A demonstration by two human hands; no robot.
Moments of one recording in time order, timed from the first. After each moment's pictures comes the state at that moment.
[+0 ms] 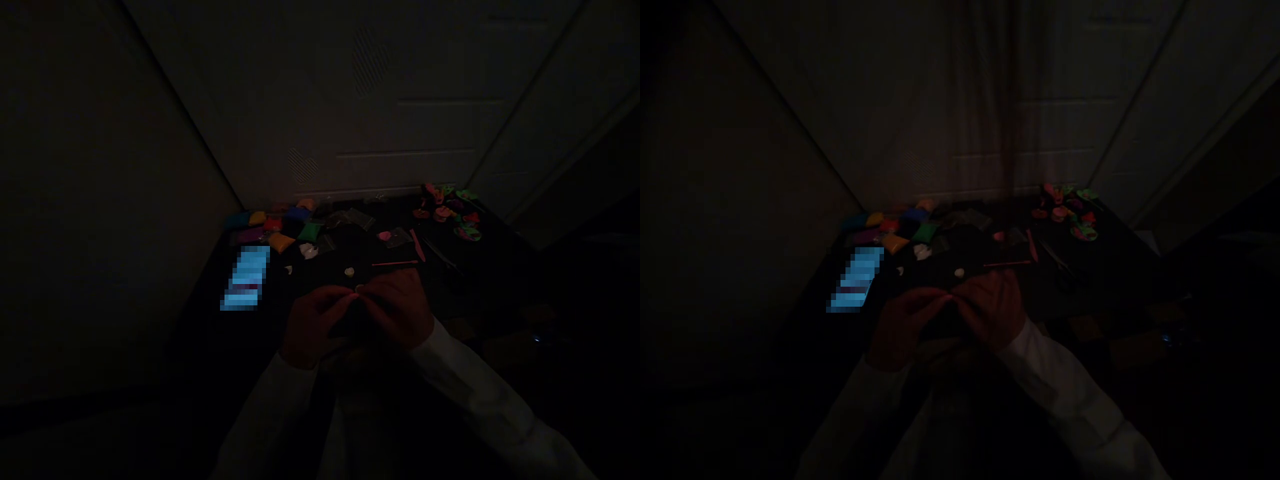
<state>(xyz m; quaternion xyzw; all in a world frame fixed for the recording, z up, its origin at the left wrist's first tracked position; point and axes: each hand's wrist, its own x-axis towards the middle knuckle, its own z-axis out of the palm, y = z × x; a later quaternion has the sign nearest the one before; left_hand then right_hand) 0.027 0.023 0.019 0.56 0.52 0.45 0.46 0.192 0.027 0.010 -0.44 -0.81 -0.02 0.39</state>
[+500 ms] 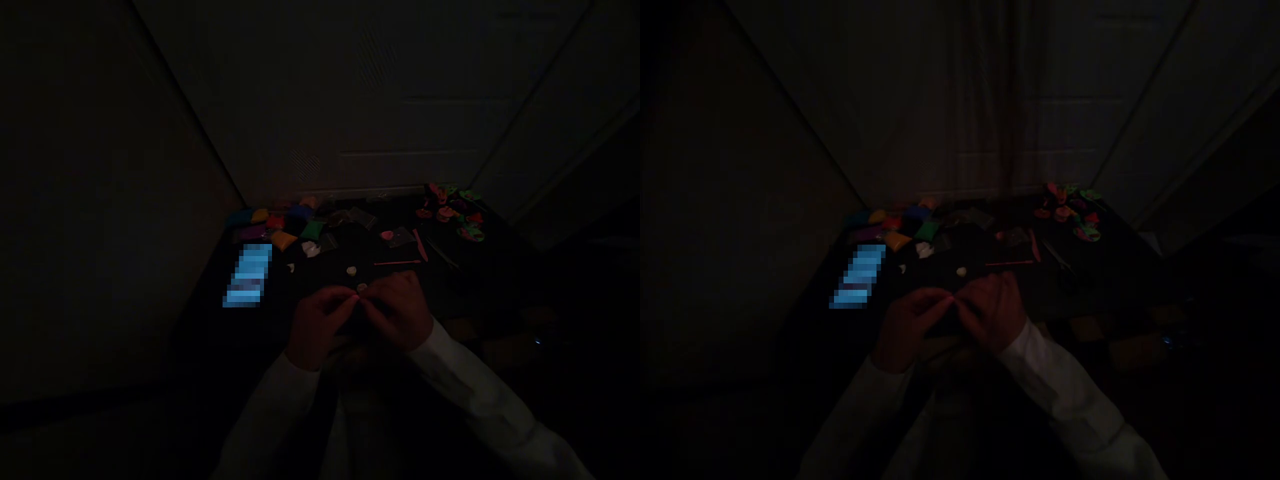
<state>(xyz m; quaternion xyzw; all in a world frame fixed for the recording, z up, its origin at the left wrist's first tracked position) 0.029 0.021 0.014 0.56 0.54 0.44 0.46 0.189 0.024 0.008 -0.46 -0.82 0.02 0.35</state>
